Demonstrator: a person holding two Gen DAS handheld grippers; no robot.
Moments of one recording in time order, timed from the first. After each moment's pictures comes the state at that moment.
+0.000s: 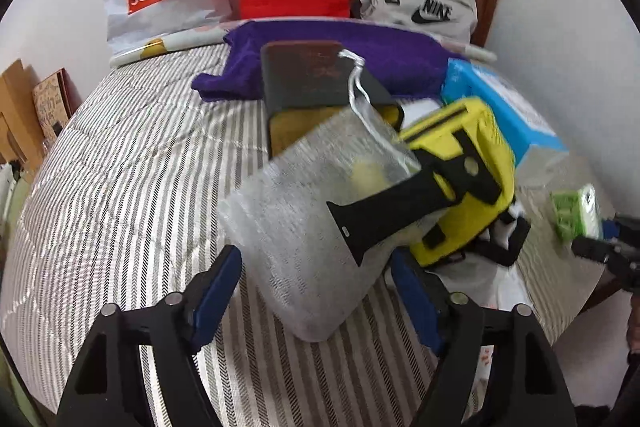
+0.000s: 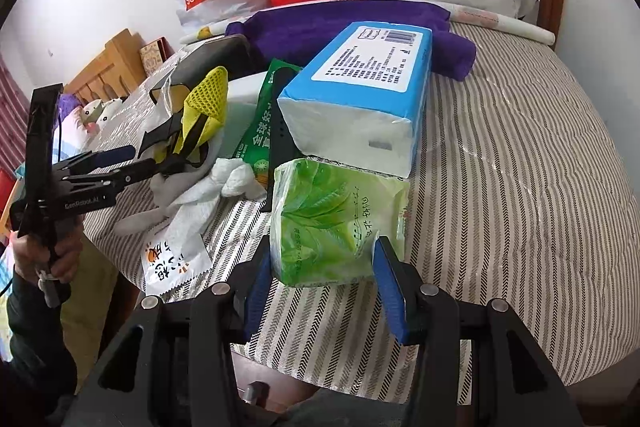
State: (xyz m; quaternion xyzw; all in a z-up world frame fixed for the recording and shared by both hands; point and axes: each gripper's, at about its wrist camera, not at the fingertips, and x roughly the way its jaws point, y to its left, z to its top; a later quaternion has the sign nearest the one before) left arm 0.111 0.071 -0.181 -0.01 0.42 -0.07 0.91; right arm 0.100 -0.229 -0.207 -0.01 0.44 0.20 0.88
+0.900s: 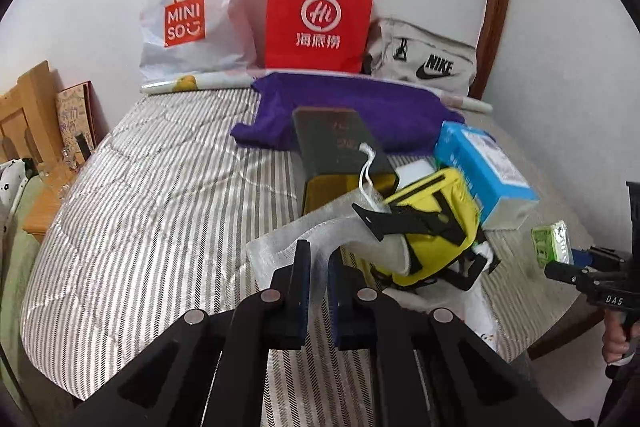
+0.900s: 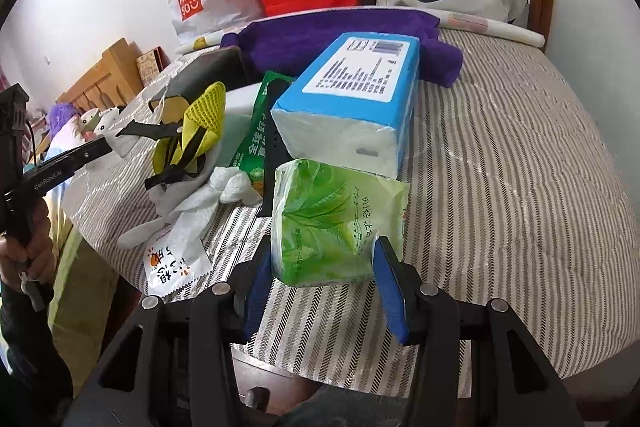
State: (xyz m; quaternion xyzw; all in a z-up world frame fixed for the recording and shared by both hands) left arm 0.075 0.094 -0.133 -0.04 0.35 -0.05 0.93; right arm 0.090 -0.237 -0.198 0.00 0.42 0.19 0.89
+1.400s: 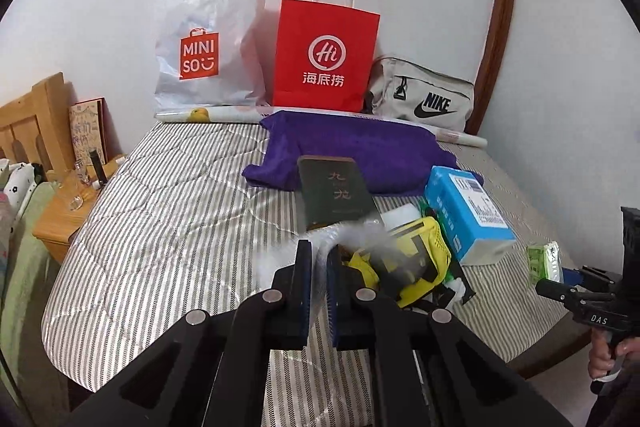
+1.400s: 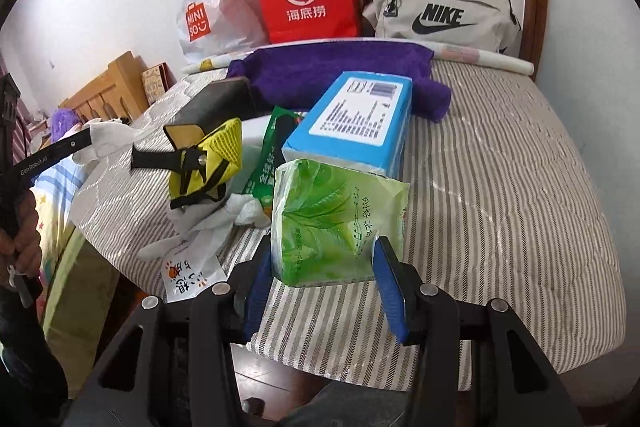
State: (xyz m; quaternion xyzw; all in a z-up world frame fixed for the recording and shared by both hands) left arm 0.062 0.100 -0.087 -0.06 0.32 -0.04 0.94; right arm 0.078 -0.241 -0.166 -0.01 0.39 0.18 0.90
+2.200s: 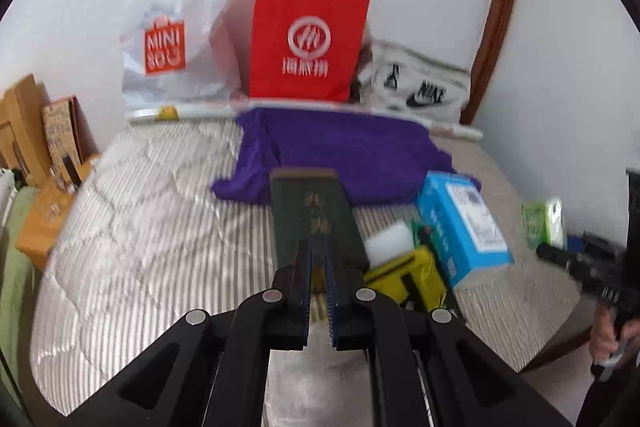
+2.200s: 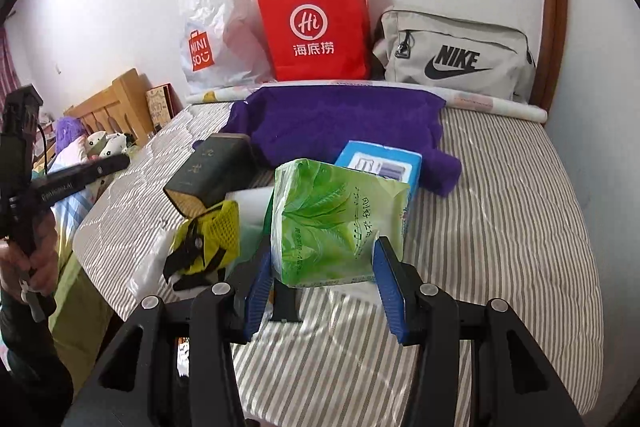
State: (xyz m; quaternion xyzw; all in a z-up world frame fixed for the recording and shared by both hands) left arm 0.123 0.082 -0.090 -0.06 0.37 -0.07 0.92; right arm 0.133 -0.228 -0.120 -0.01 0.36 0.20 0.91
